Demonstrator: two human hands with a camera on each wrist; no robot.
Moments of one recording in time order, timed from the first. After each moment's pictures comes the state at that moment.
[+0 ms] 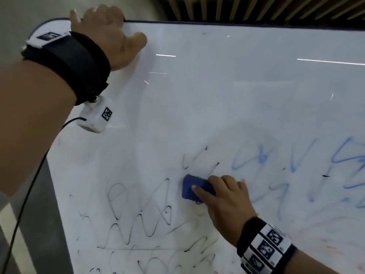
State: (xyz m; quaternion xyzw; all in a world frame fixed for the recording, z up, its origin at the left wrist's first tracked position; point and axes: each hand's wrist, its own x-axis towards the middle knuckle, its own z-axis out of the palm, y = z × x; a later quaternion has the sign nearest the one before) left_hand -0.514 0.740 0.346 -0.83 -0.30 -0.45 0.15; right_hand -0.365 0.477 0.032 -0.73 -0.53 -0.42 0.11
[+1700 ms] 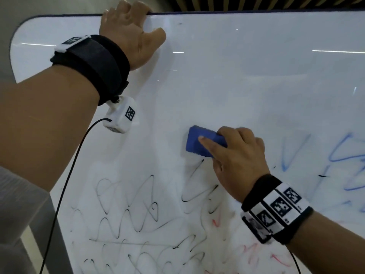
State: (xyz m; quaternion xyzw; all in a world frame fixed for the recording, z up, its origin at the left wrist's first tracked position) left_hand -0.455 0.678 0.337 -0.83 -0.21 -0.51 0.06; right_hand -0.314 0.454 0.118 -0.69 -0.50 -0.49 0.21
